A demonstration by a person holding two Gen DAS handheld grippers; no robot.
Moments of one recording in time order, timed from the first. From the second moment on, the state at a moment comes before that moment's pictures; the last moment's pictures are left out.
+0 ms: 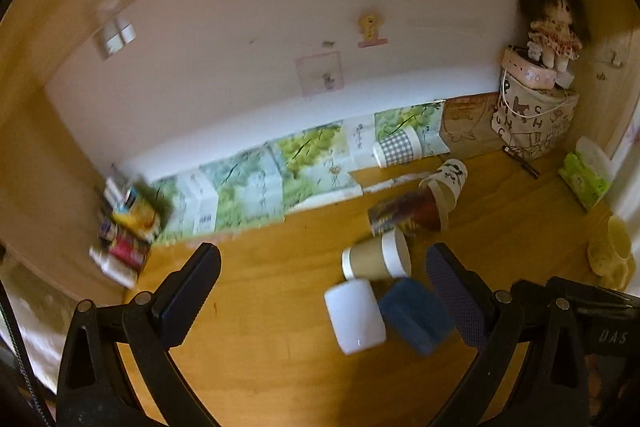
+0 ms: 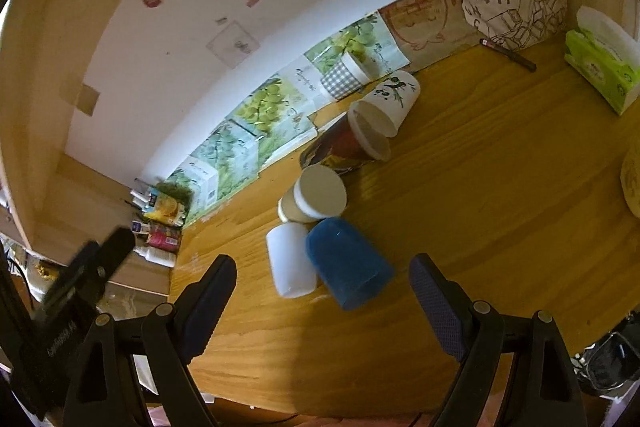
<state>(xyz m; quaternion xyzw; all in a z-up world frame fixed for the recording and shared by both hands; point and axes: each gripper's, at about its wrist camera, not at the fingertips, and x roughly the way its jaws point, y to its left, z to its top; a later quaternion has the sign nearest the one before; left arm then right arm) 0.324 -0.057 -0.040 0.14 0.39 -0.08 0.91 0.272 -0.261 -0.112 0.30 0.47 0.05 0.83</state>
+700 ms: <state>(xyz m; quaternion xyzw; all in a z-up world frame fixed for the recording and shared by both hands) 0.435 -0.150 -0.099 0.30 0.43 -0.21 0.82 0.346 -0.295 -0.149 0.25 0.47 0.05 0.84</state>
